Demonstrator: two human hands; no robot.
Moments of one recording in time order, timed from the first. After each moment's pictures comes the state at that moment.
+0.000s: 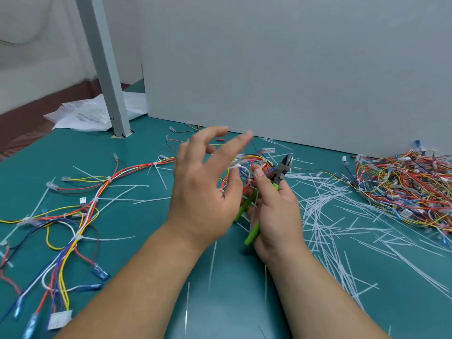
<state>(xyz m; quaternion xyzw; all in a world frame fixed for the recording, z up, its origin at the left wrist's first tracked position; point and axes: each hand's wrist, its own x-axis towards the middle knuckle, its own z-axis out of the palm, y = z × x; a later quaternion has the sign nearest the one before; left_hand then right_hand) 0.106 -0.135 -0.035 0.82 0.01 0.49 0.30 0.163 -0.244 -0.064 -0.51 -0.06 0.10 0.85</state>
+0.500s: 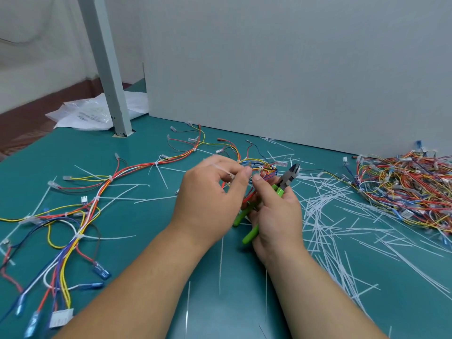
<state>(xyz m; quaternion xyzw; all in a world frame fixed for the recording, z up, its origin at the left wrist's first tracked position) 0.109 -0.142 -0.037 0.80 0.05 0.38 0.46 0.165 -0.243 -0.072 -0.54 -0.01 0.06 0.84</state>
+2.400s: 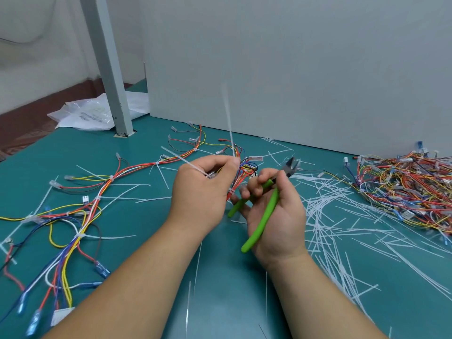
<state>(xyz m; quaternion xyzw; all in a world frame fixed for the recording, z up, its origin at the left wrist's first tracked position) 0.116 -0.138 -0.033 0.66 0.13 0.34 0.66 0.151 -0.245 -0.055 -0.42 -0.14 0.16 0.88</state>
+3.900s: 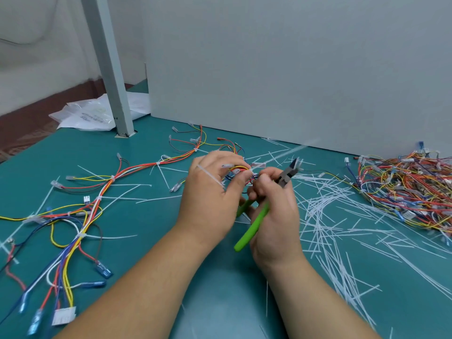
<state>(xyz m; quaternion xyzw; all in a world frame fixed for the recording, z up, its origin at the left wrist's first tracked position) 0.119 -0.138 -0.049 0.79 0.03 0.42 0.44 0.142 -0.242 -0.056 -0.51 -0.14 0.06 0.85</state>
